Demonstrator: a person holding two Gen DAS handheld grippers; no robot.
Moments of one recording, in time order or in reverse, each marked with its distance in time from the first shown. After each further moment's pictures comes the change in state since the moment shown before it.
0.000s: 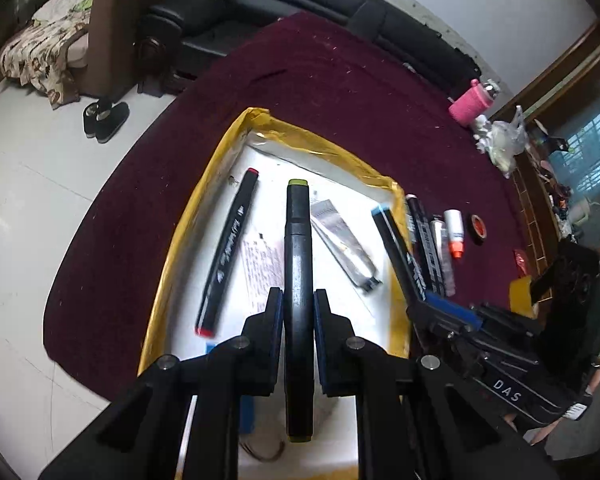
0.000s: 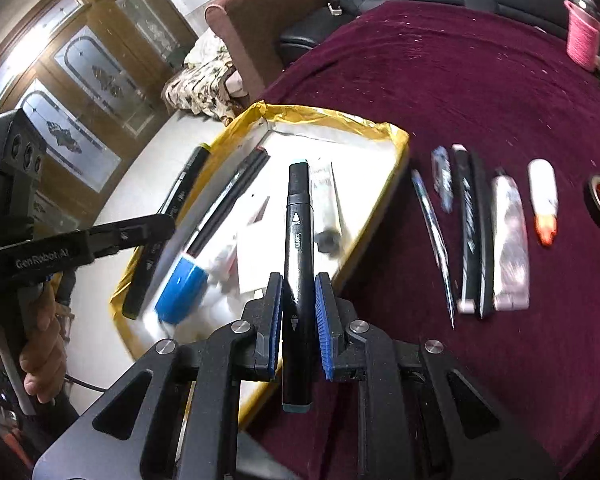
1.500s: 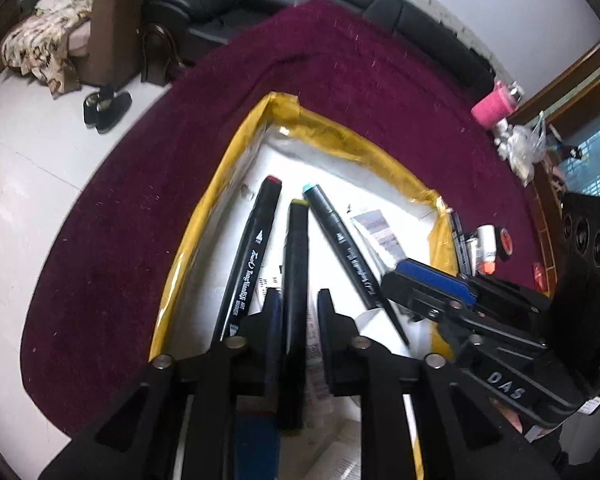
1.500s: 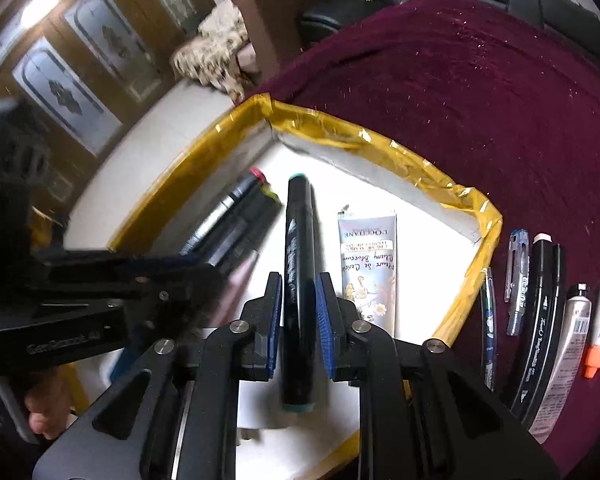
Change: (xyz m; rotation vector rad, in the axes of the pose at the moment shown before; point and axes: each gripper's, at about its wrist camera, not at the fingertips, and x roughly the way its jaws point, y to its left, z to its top) left arm 0.035 0.013 0.009 -0.036 -0.008 0.002; right arm 0.072 0.004 0.055 -0.095 0.056 0.005
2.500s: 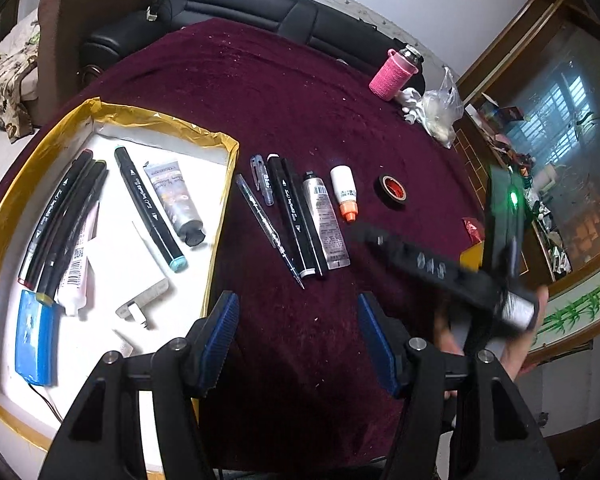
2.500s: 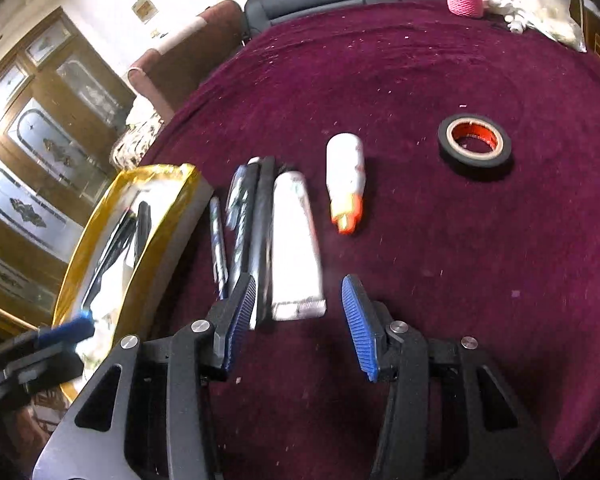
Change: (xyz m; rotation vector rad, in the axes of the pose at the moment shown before) left arm -0.011 -0.152 -0.085 0.156 -0.067 -0.116; right arm -0.109 -0.159 -0.105 0.341 -0.203 -0.119
